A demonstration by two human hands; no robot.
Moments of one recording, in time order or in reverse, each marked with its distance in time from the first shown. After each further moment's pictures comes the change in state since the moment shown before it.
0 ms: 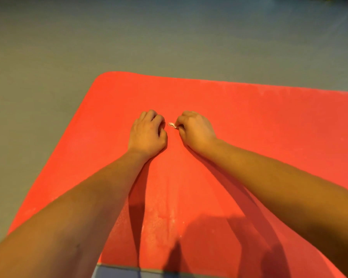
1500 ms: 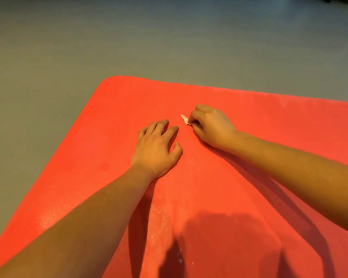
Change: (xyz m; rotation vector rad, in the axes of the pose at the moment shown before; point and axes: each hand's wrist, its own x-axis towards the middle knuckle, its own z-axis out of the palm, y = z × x) left_hand 0.004 0.003 0.002 0.114 -0.145 -0.045; right_hand 0.057 0.055 0.008 0.011 0.022 -0.231
